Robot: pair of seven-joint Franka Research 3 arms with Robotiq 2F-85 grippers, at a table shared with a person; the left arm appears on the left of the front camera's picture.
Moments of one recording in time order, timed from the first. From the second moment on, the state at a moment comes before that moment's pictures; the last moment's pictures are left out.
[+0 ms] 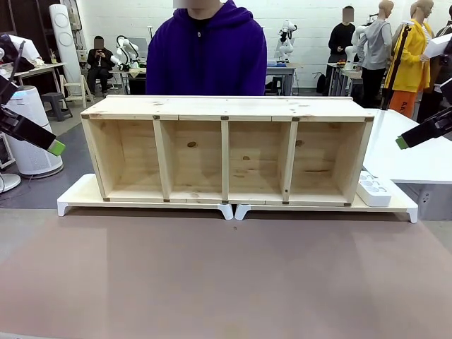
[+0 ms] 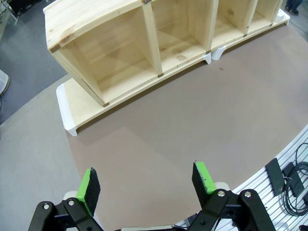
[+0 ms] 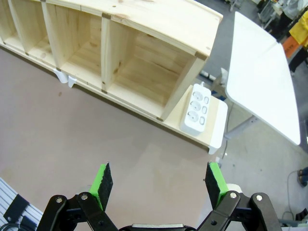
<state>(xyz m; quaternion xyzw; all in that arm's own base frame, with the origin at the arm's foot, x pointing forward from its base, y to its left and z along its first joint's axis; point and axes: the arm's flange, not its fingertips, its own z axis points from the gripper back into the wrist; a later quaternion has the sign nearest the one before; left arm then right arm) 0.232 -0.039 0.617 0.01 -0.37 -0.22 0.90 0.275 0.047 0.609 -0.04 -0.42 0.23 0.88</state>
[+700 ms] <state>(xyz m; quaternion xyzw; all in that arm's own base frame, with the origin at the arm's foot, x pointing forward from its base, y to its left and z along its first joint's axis) 0.232 -0.039 0.617 0.01 -0.37 -0.22 0.90 0.275 0.047 0.609 -0.04 -0.42 0.23 0.88</state>
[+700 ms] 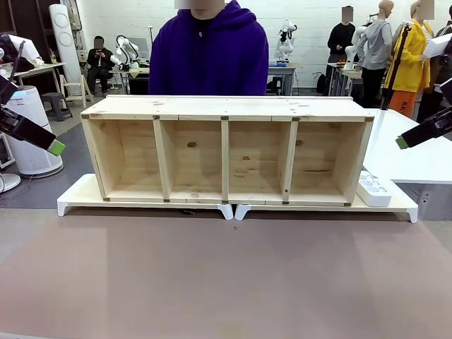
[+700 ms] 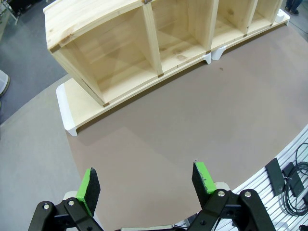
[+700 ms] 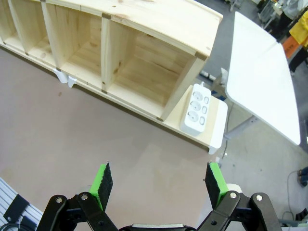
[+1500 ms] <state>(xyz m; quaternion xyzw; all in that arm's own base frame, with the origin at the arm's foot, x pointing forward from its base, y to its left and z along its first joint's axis) 0.232 -0.039 0.617 0.01 -0.37 -0.22 0.90 0.275 0.047 0.609 -0.04 -0.42 0.23 0.88</state>
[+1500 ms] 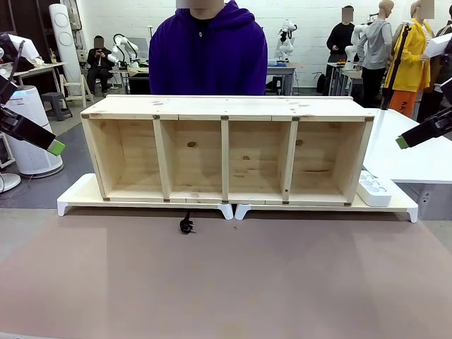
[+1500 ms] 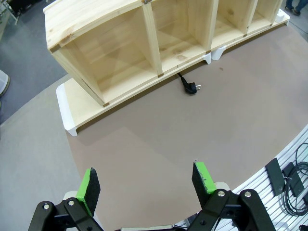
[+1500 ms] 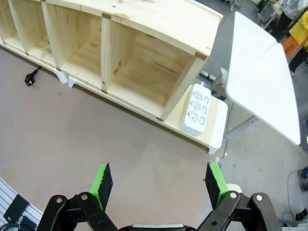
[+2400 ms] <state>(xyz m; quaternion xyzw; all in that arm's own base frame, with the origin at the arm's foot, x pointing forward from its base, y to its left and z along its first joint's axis) 0.232 -0.039 0.617 0.01 -0.37 -0.22 0.90 0.275 0.047 0.609 -0.04 -0.42 0.23 0.88</state>
